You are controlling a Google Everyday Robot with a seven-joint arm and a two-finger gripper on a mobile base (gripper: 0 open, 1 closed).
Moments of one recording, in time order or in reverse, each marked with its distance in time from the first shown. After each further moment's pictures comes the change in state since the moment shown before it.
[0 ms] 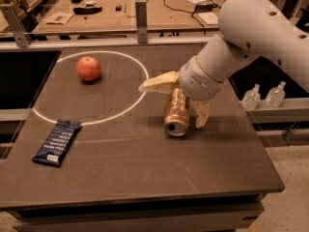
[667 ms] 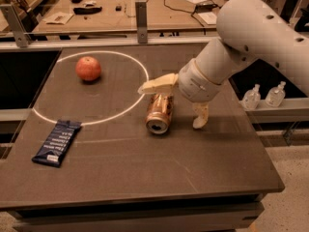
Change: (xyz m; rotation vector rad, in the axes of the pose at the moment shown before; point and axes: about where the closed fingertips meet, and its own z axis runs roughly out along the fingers) arm 0.000 0.003 0.005 0.000 0.000 0.000
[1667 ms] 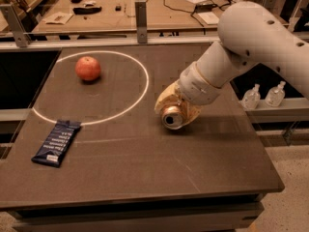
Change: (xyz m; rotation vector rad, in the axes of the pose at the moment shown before) arm 0.000 0.003 0.007 0.013 0.000 -0.012
